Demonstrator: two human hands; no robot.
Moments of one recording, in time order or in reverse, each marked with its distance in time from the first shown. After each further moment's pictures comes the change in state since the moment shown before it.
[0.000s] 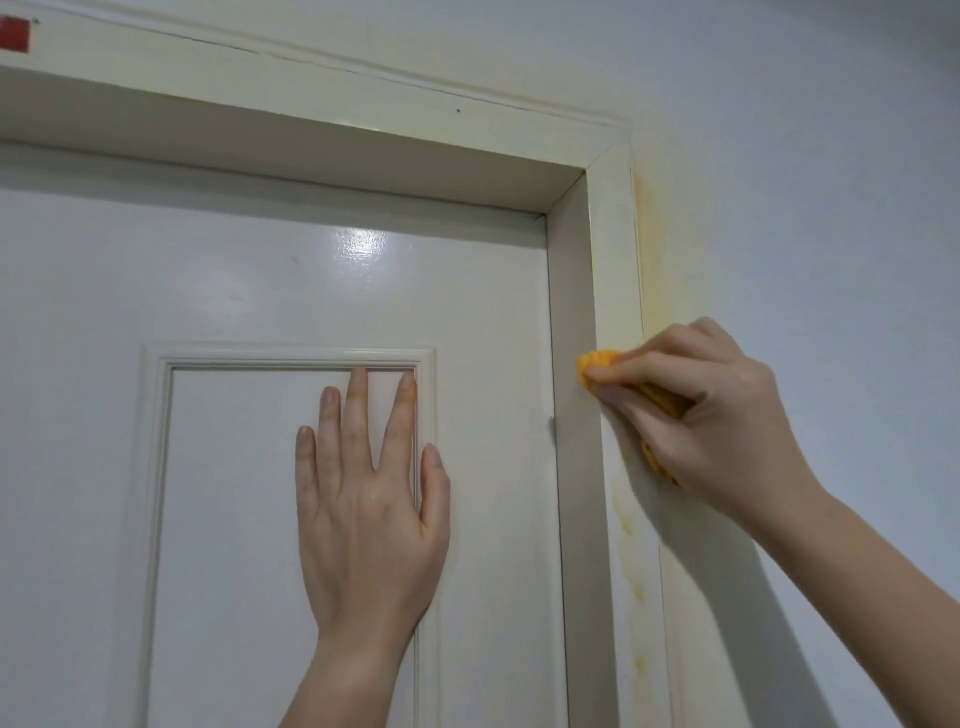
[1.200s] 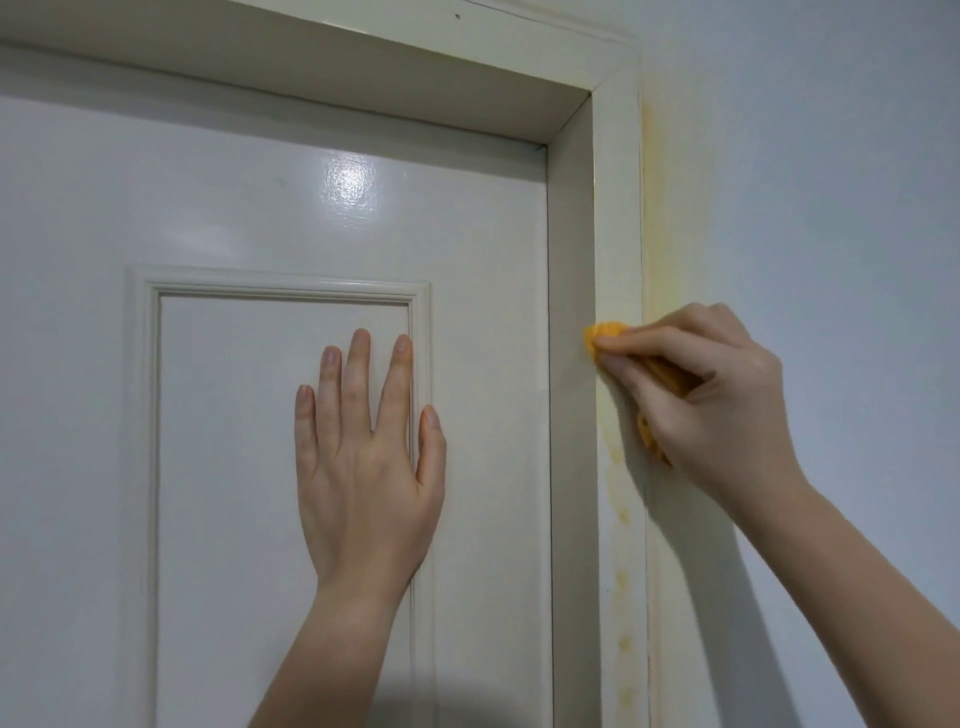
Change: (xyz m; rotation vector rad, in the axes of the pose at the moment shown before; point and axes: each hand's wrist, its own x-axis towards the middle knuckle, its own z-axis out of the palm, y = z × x) left_hand -0.021 -0.003 -0.003 0.024 -0.024 0.012; right_hand -0.036 -0.014 0.001 0.010 0.064 0.100
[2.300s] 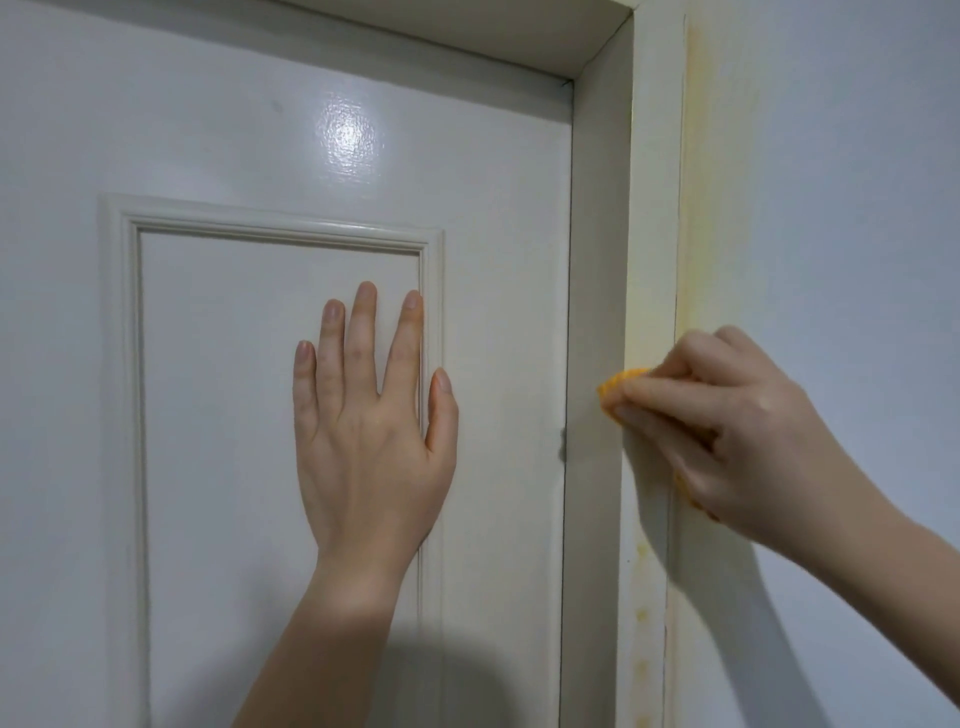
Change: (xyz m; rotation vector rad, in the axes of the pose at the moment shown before) left_hand -0.002 -0.003 0.002 -0.006 0.031 0.013; right_hand -0.028 -0.012 -0.014 -0.141 -0.358 -0.202
